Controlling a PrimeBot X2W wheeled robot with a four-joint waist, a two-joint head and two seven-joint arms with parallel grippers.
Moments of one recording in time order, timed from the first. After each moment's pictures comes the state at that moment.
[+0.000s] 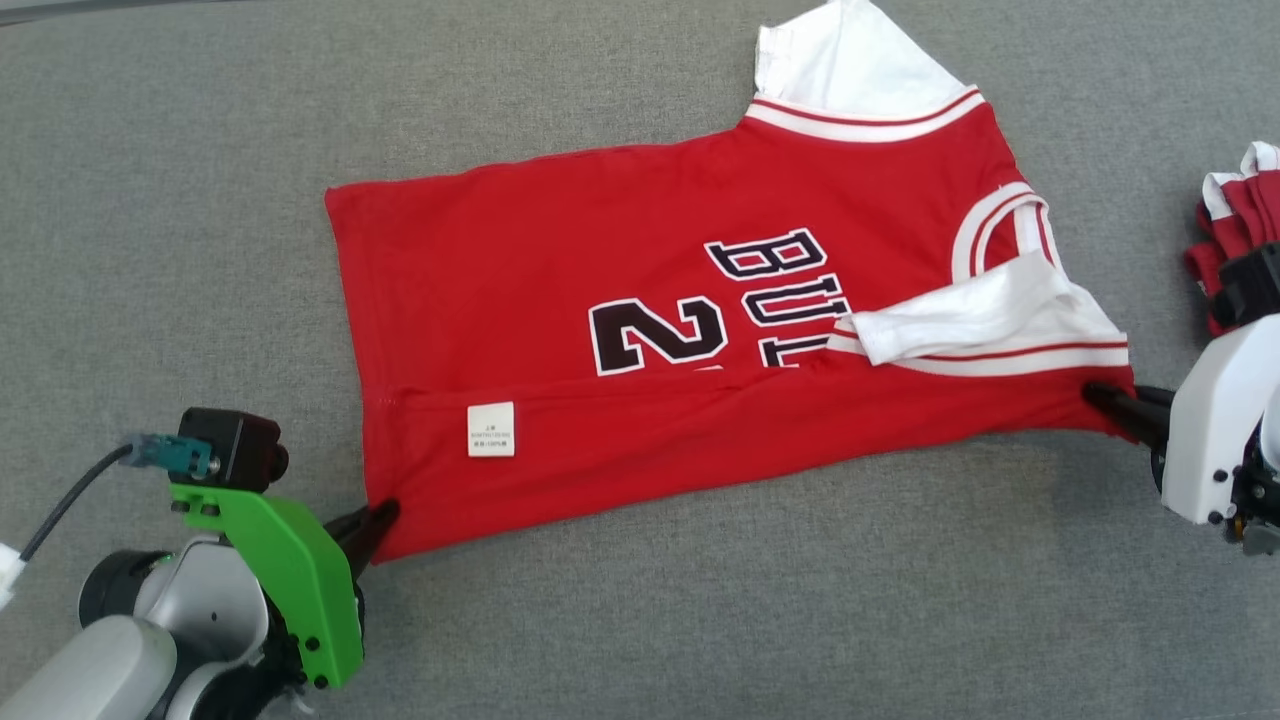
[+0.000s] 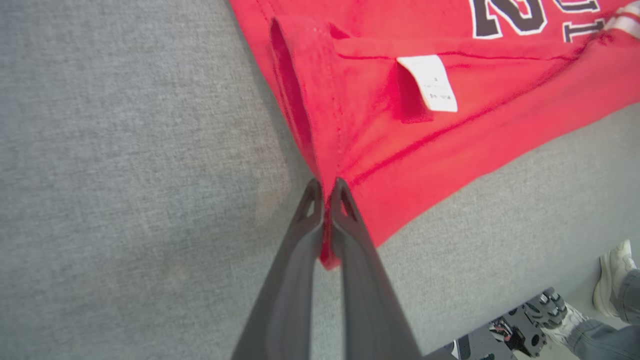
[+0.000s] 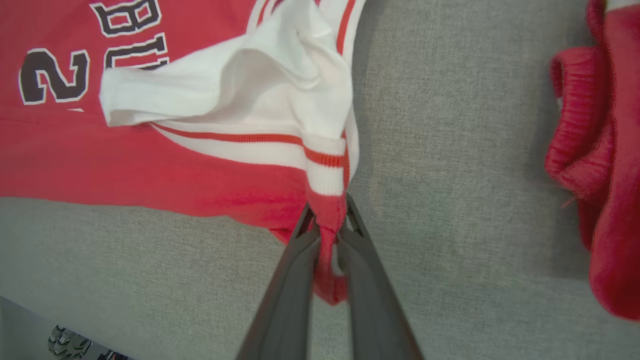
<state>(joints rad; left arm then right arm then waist) -0.31 0.73 -0.63 -0.18 -1.05 0.25 0.53 -0.29 -0.48 -0.01 -0.07 0.67 0.13 0.94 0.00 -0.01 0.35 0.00</state>
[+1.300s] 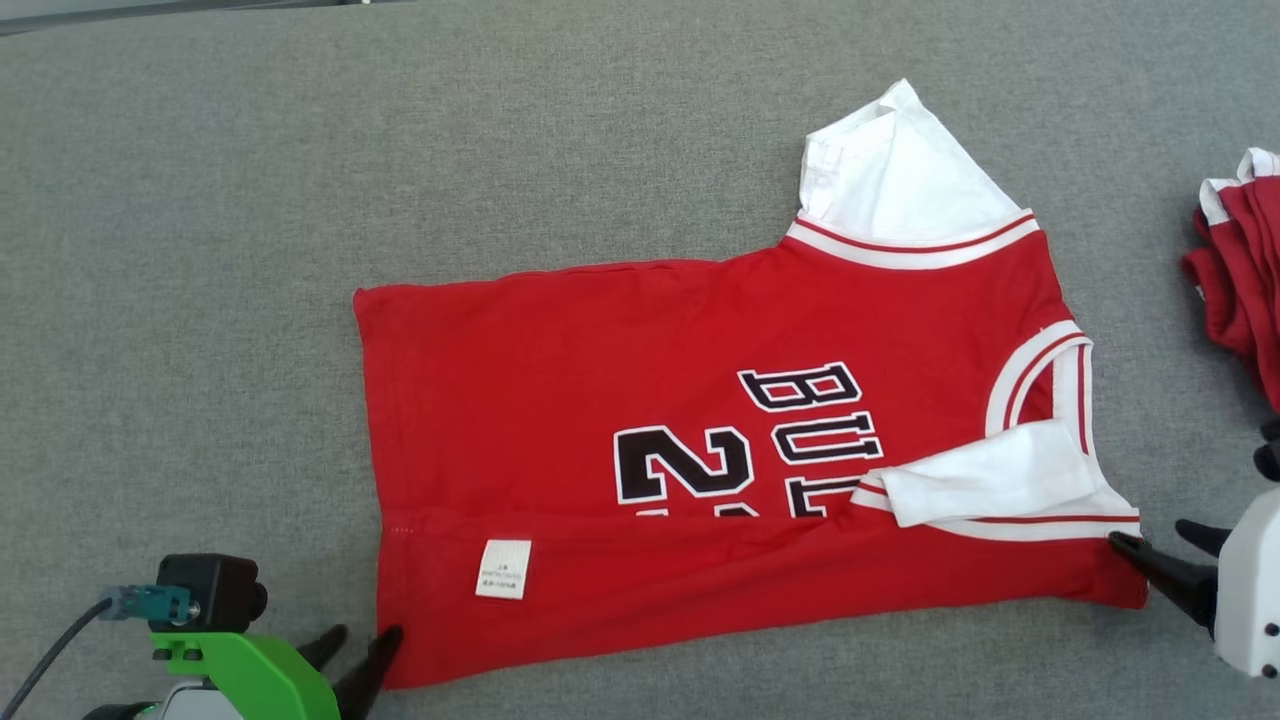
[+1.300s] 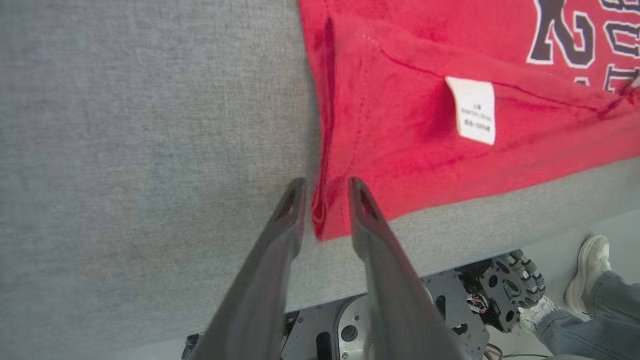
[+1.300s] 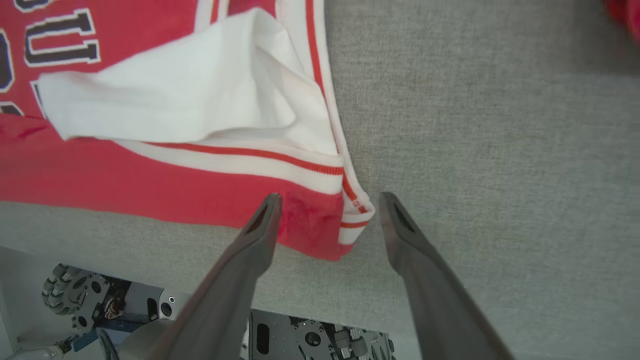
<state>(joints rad) -0.01 0.80 -0.59 -0.35 -1.10 0.36 0.41 0.08 -0.48 -0.13 -0.25 0.67 0.13 0.96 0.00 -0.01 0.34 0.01</state>
